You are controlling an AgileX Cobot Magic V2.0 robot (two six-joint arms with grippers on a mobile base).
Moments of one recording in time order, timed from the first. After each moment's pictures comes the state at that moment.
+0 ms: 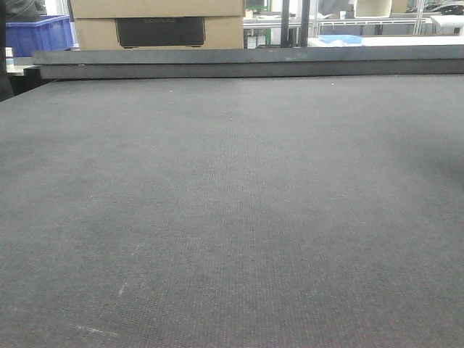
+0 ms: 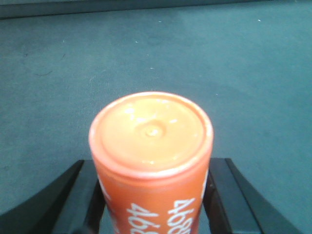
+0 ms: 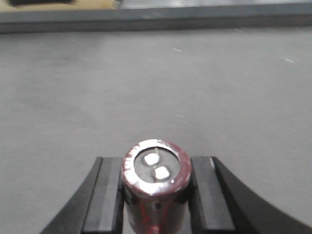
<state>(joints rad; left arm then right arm) -0.09 1.10 -1.23 -0.08 0.69 0.10 0.08 1.00 -1.12 0.22 0.61 -0.08</state>
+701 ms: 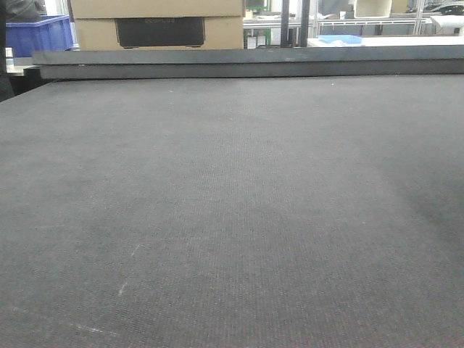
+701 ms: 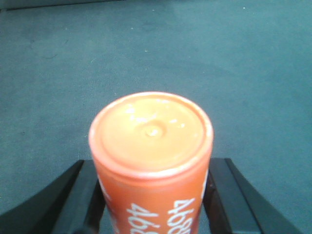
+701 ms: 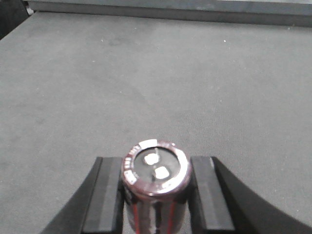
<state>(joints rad) -0.09 0.89 -1.22 -0.06 0.92 0.07 0.19 0.83 -1.13 0.24 0.81 -0.10</state>
